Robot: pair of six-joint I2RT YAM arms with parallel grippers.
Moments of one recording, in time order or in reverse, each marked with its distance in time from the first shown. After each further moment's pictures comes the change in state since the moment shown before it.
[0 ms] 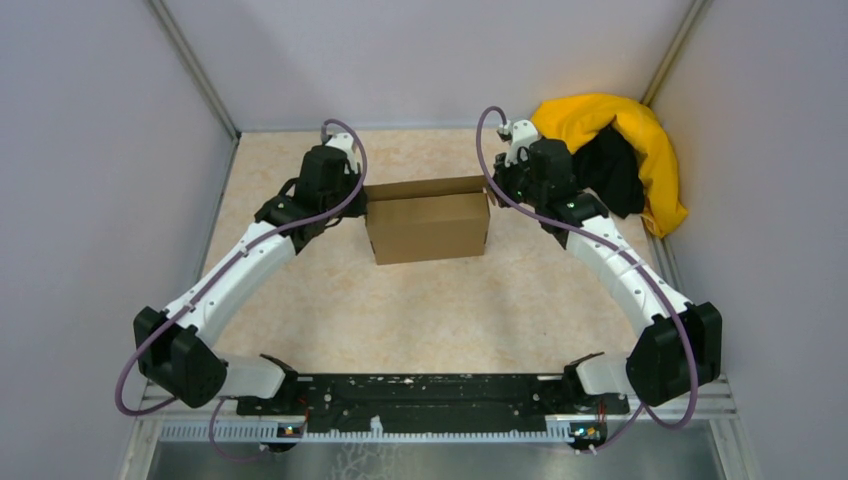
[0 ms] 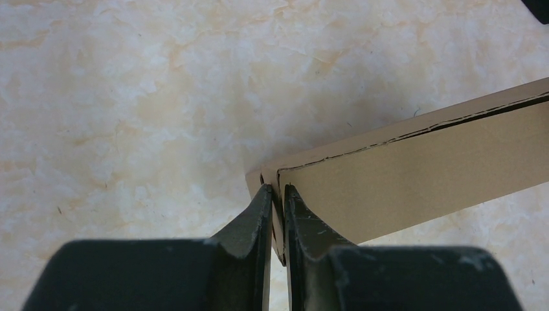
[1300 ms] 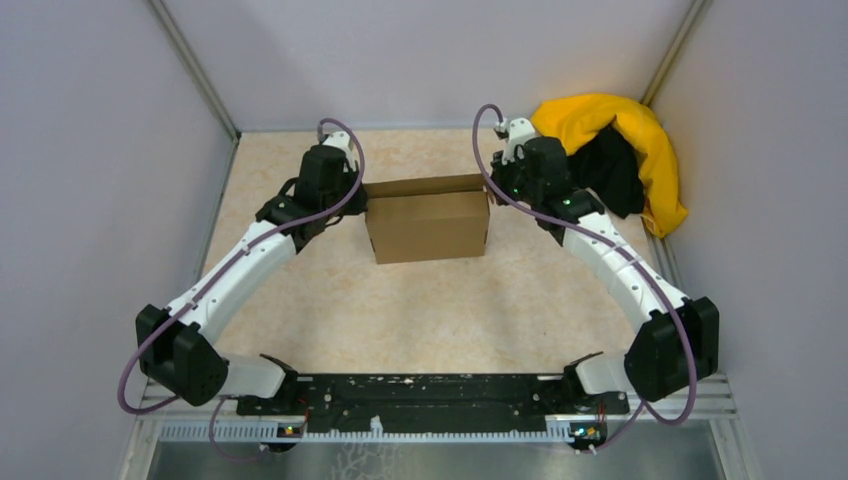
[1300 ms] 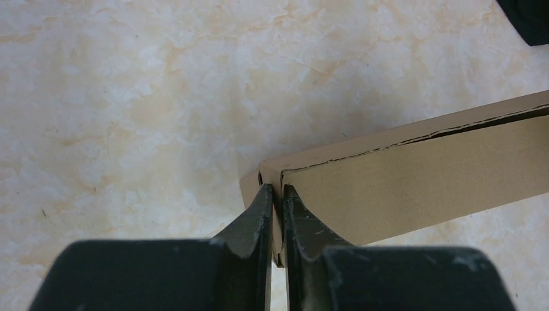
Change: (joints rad) left arm 0.013 0.012 -0.010 0.036 0.007 -0.045; right arm 0.016 0.019 0.023 -0.010 0.038 0.007
